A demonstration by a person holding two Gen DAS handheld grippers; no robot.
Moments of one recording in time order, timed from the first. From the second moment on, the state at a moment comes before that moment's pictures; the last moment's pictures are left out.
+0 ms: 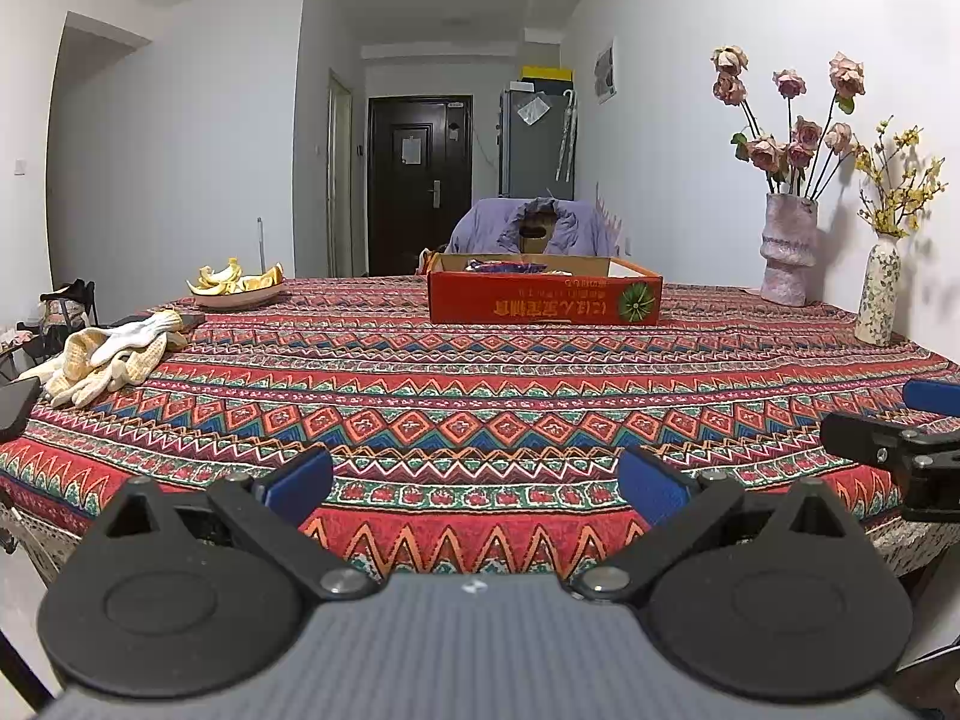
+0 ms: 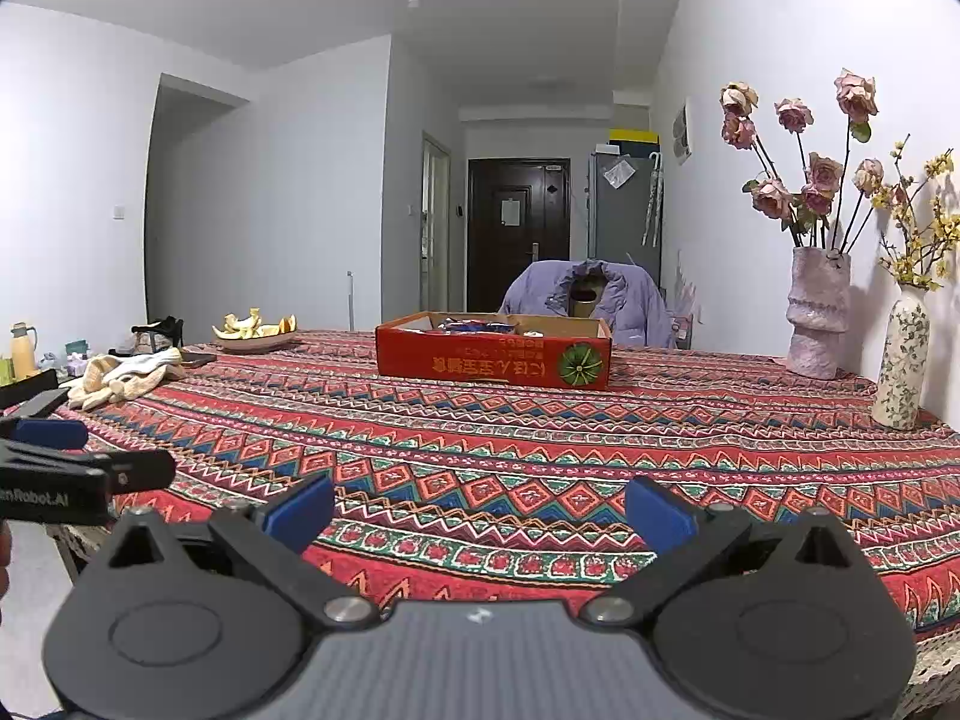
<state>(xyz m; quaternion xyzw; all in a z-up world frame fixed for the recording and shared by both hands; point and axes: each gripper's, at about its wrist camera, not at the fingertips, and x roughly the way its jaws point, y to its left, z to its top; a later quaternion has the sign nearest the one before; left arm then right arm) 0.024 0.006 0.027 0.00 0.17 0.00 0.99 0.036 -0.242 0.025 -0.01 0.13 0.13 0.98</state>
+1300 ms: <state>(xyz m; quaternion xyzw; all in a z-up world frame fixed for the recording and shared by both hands) 0.022 0.004 0.027 0.00 0.17 0.00 0.99 0.036 -0.241 0.020 -0.01 0.14 0.12 0.98</state>
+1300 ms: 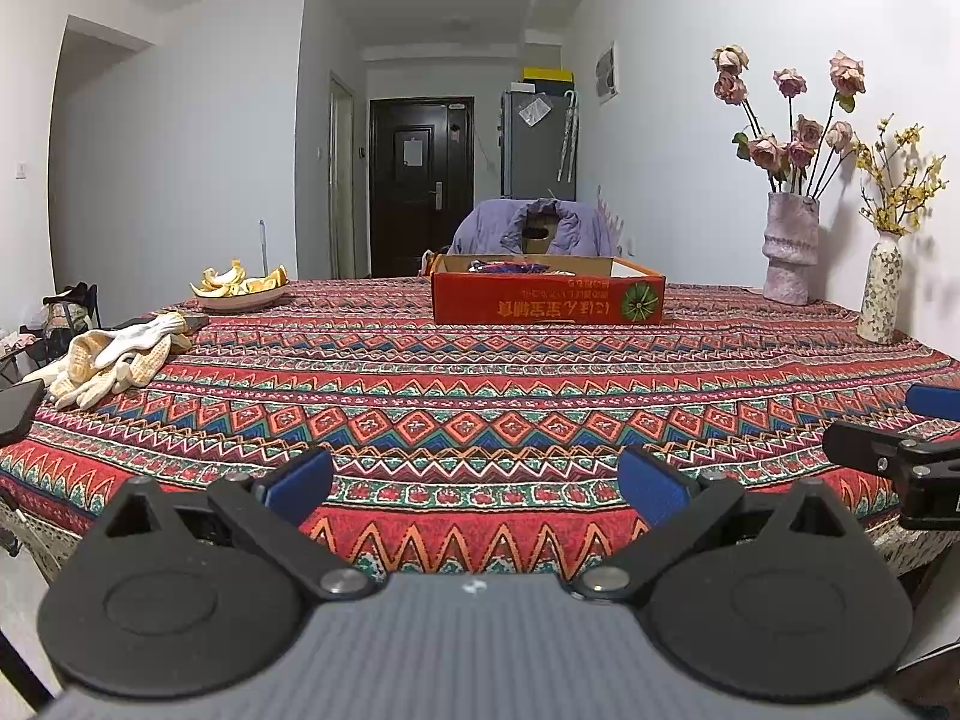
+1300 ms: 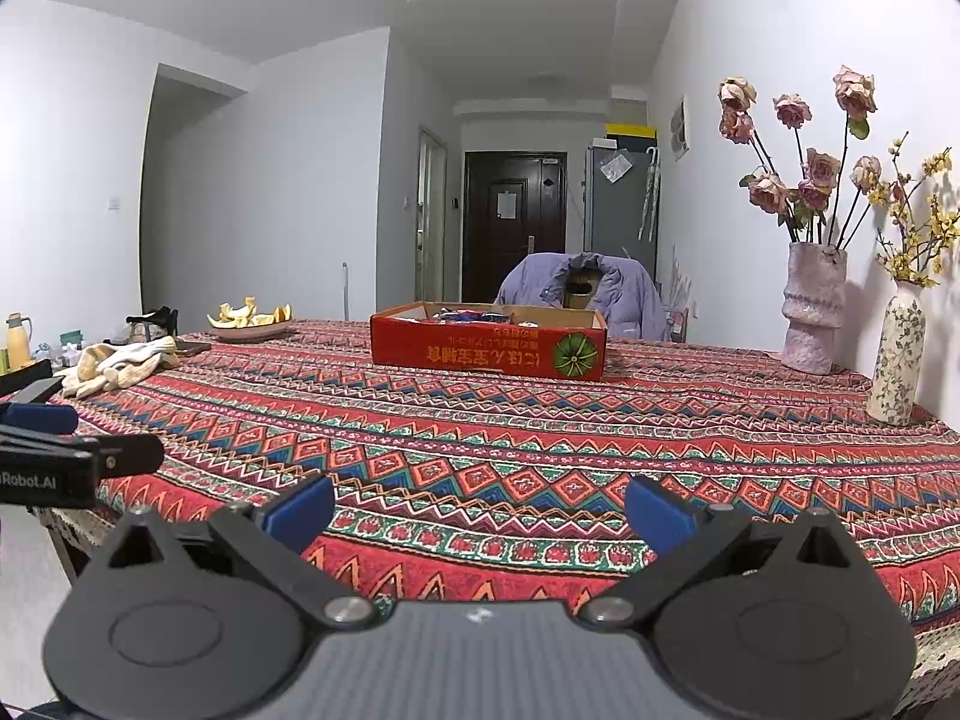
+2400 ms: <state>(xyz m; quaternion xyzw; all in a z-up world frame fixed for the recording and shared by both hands) 0.019 0.011 0.037 0.01 0.16 0.02 0.99 0.032 -0.246 0.029 -0.02 0.12 0.11 0.99</state>
